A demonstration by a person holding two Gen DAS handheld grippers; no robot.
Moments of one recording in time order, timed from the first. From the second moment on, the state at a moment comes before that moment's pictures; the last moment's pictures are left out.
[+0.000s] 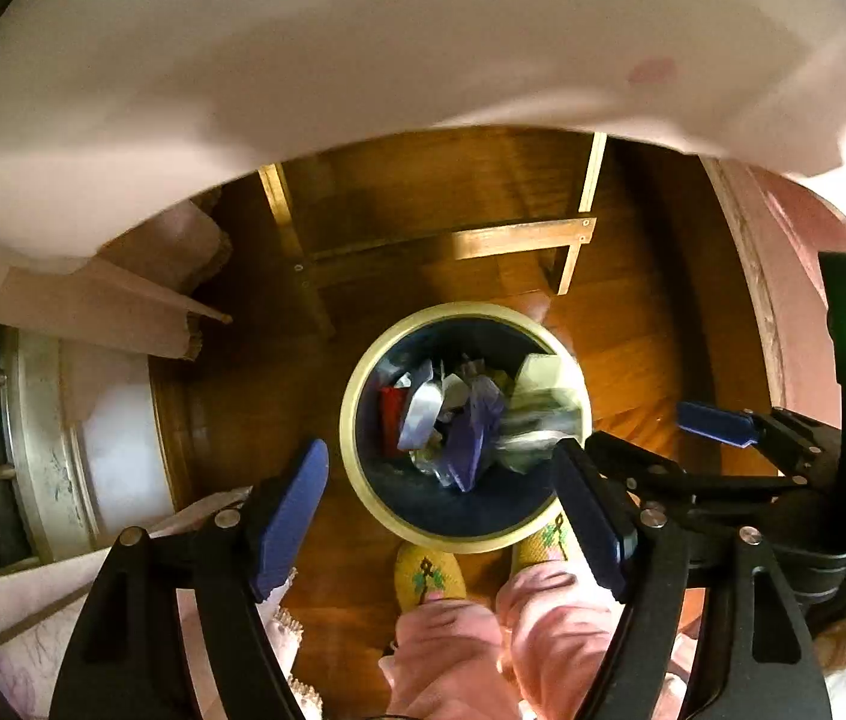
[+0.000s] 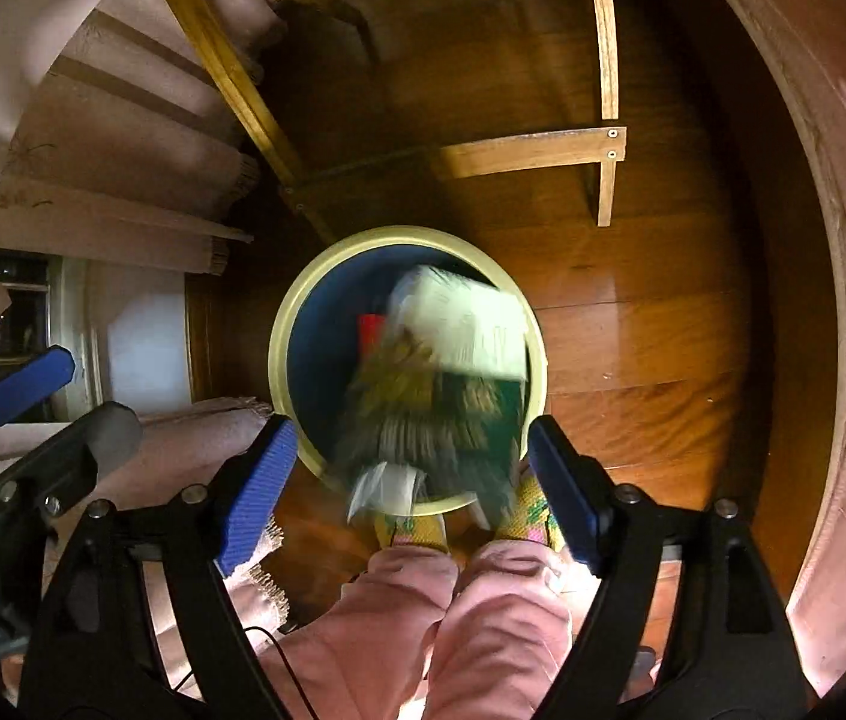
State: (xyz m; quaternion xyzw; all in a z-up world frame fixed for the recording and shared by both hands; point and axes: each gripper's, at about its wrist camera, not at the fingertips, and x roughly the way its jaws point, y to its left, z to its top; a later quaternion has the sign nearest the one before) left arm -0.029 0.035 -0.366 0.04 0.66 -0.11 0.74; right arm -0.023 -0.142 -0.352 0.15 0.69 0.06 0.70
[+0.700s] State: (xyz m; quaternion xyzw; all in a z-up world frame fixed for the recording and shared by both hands) left arm -0.038 0.044 -0.178 0.01 0.59 -0.09 0.80; right arm -0.032 -0.153 -0.181 0.15 0.64 0.05 0.75
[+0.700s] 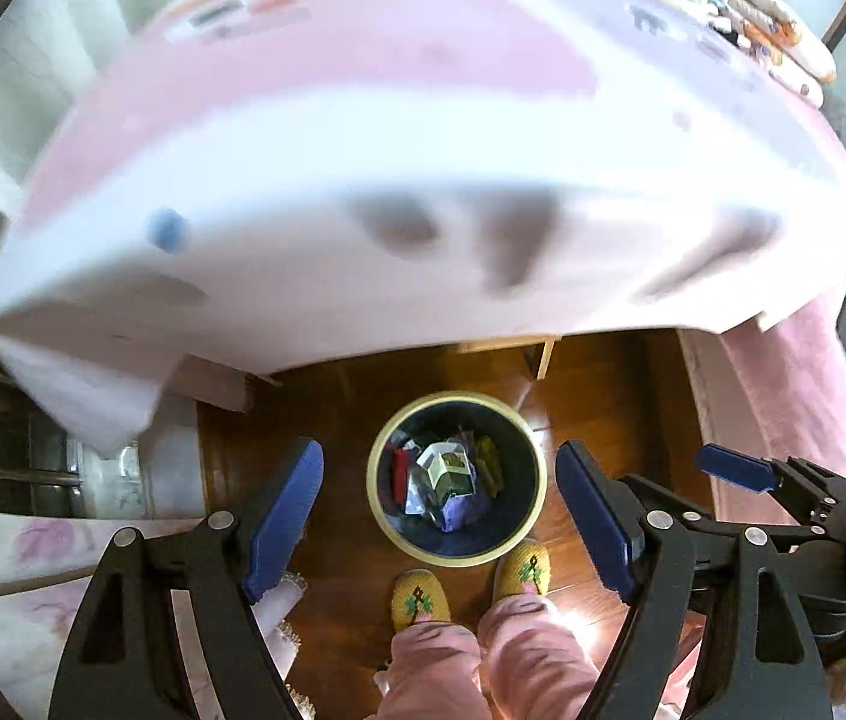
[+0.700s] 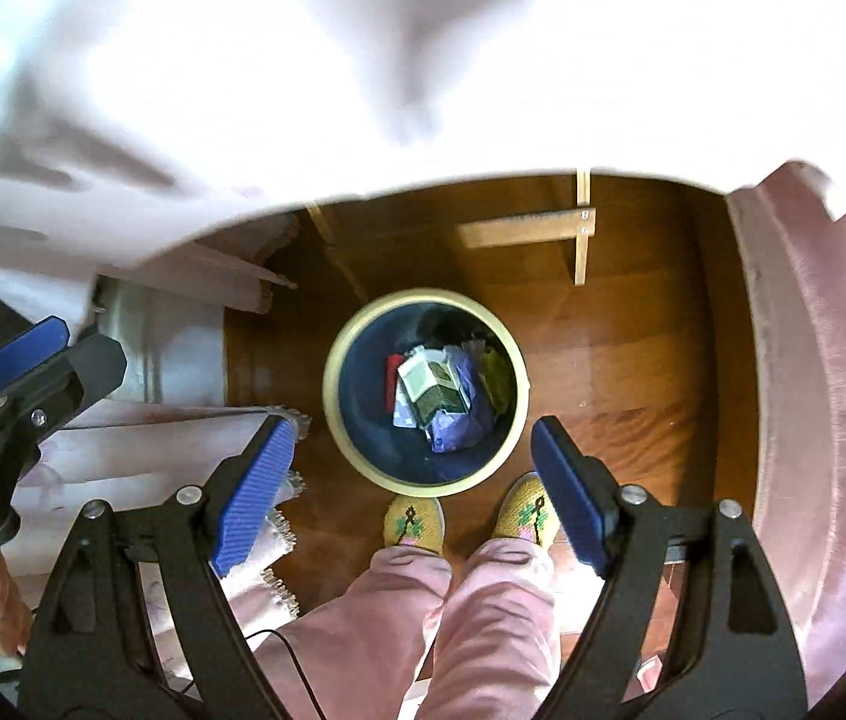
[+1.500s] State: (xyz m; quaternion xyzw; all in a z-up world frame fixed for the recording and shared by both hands) left arm -0.060 0.090 0.069 0.00 0.51 -0.07 0.86; right arm -0.048 -0.146 0.093 0.14 0.52 0.06 0.84
